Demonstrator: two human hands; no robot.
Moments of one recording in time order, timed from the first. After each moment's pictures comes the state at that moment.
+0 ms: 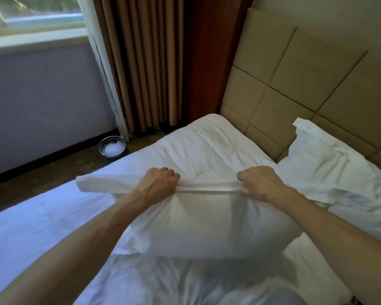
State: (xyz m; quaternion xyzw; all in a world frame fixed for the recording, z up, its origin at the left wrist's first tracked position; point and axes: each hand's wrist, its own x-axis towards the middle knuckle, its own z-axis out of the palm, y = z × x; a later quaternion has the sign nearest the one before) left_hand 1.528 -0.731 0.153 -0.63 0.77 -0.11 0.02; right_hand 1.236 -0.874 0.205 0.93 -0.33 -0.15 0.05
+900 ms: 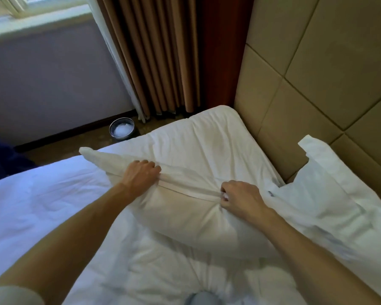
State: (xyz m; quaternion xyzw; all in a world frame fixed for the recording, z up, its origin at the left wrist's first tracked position) left_hand 1.396 -0.969 0.106 -0.79 0.60 -0.05 0.15; right_hand 1.121 -1.147 0.095 0.95 -0.25 -0.08 -0.16
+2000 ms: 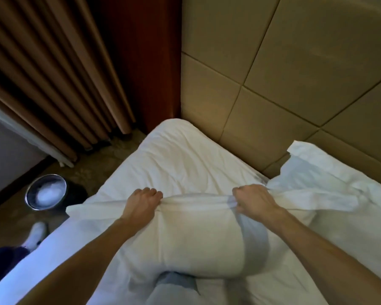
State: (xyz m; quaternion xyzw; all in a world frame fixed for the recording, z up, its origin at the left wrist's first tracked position) left_hand 1.575 -1.143 0.016 -0.63 0.77 0.07 0.01; right_hand 1.233 -1.234 0.074 0.87 -0.45 -0.19 -0.05
